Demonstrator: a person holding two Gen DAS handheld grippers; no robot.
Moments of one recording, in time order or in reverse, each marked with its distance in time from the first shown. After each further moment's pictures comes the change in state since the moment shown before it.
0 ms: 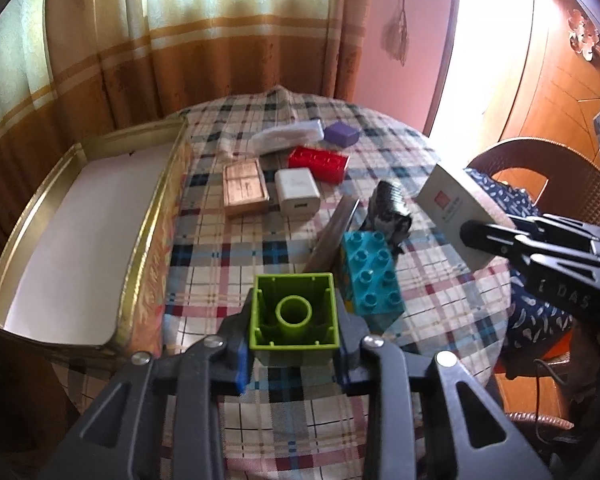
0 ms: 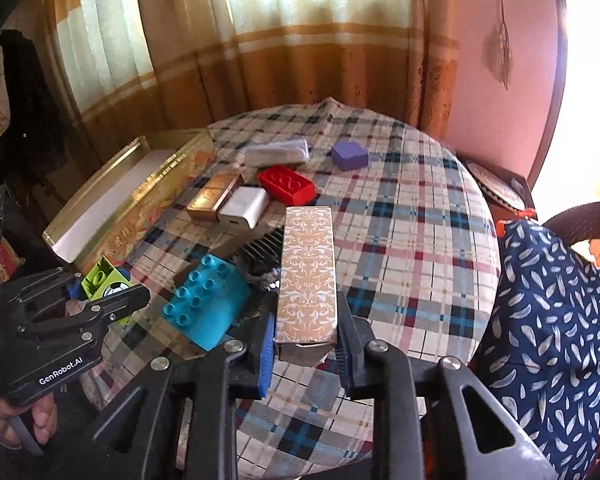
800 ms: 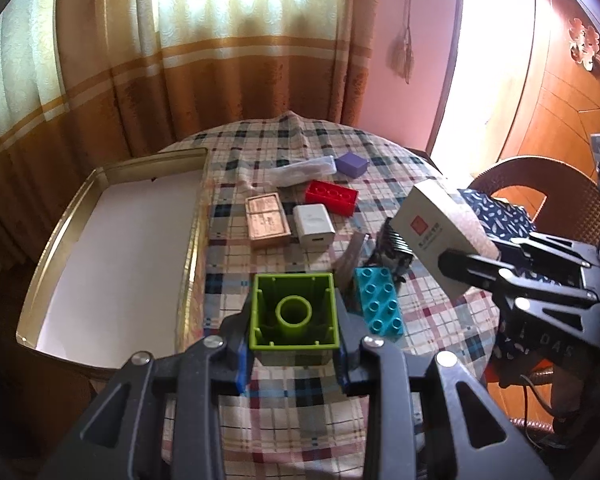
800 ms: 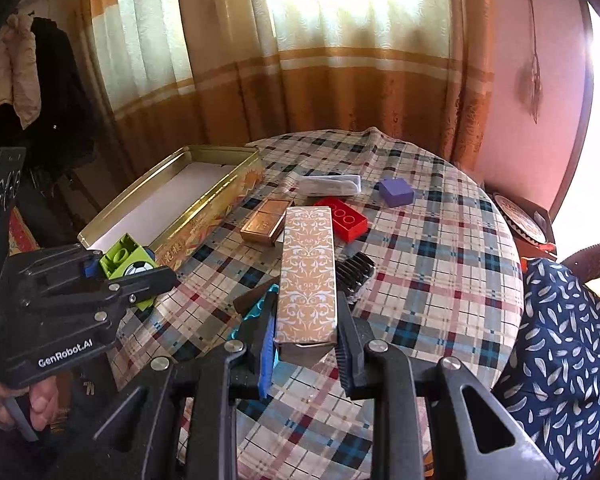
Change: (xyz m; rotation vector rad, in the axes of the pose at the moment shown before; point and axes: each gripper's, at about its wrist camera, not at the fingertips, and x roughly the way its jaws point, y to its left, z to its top) left arm -0.029 0.017 0.023 -0.012 -0.031 0.026; right arm -0.012 0.037 0.018 -0.073 -0.040 0.086
